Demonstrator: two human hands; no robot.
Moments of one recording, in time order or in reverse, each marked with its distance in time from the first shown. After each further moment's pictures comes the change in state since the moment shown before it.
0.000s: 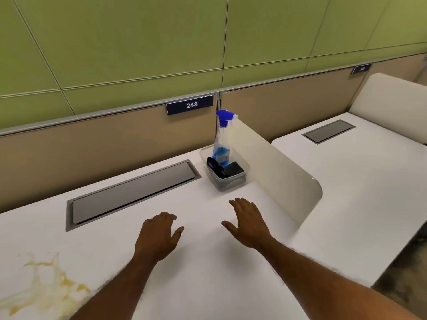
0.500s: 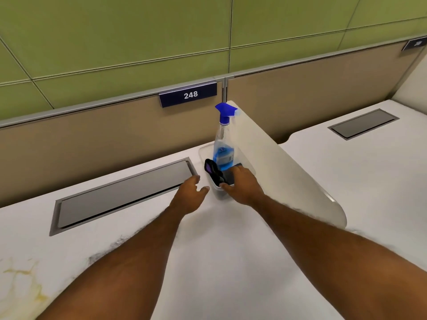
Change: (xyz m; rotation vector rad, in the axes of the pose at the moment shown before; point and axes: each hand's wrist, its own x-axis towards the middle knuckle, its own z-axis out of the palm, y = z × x) left_hand 0.177 0.090 0.007 -0.646 -0.107 -0.304; right_hand 0.167 0.034 -0.044 0.214 -0.023 0.076
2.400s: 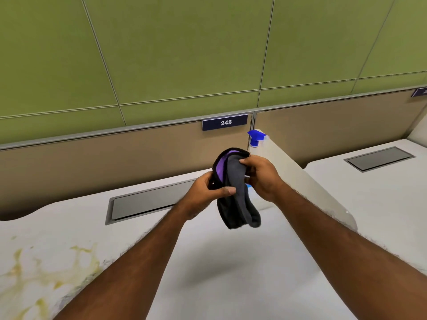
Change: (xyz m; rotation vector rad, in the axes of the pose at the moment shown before) left_hand -0.122 0.030 -0.115 -0.741 -0.179 0.275; right_hand -0.093 -0.132 -0.083 1.281 -0.076 -0.072
